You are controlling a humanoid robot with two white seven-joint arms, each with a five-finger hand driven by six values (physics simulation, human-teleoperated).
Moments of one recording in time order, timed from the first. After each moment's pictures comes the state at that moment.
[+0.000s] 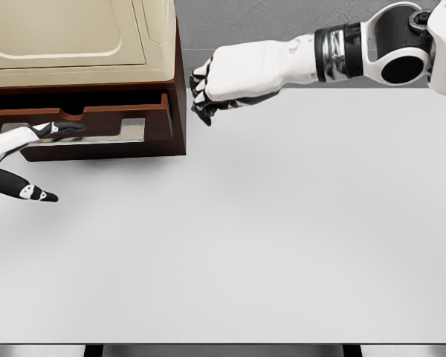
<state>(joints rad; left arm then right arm) -0.39 1.20 -0.63 -1.59 0.46 -0.52 -0.36 -1.72 -0.60 1.80 -1.41 0.08 -0.61 0.04</state>
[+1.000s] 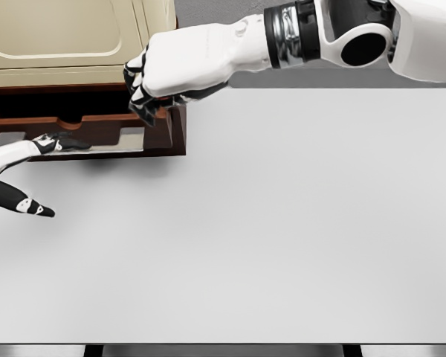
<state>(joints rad) -0.37 1.26 -0.64 -1.65 0.47 -0.50 -0.41 -1.78 -0.48 1.75 -1.44 0.00 -0.61 0.05</state>
